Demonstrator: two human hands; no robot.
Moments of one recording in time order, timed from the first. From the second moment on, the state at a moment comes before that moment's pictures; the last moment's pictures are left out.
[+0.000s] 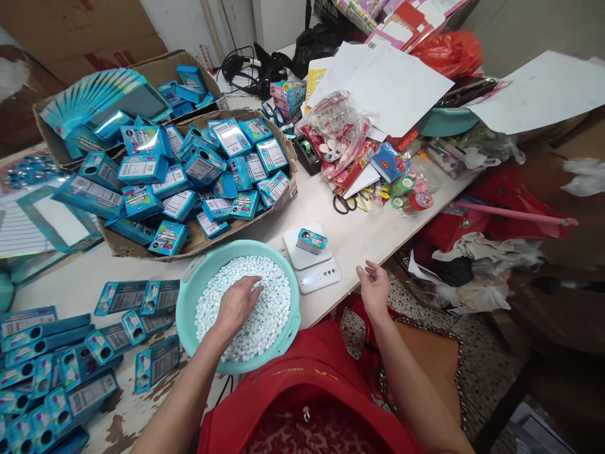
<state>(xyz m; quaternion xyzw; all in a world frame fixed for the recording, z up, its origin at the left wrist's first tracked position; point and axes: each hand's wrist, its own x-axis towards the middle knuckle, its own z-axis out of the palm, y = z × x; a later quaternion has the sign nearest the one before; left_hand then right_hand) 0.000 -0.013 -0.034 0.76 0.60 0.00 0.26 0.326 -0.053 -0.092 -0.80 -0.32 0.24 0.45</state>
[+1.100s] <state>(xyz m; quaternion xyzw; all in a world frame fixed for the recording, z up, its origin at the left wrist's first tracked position) -0.020 0.003 -0.053 0.46 0.58 0.14 0.66 0.319 -0.060 -0.106 -0.78 -0.32 0.30 0.44</state>
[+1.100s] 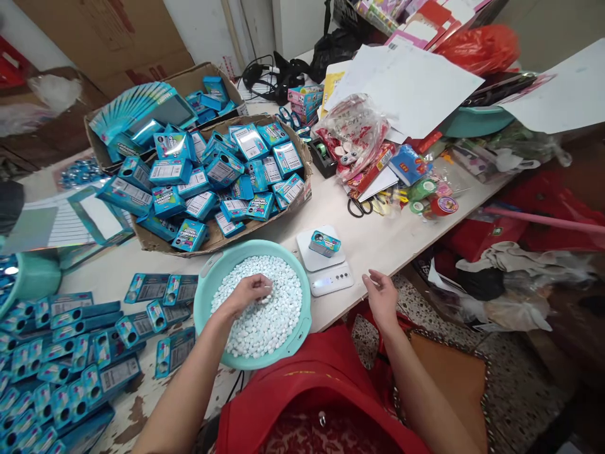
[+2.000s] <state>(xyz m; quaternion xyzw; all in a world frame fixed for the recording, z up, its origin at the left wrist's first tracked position) 0.103 0.106 -0.007 0.83 0.47 0.02 0.31 0.309 -0.061 -0.118 -0.77 -0.30 0.31 0.47</state>
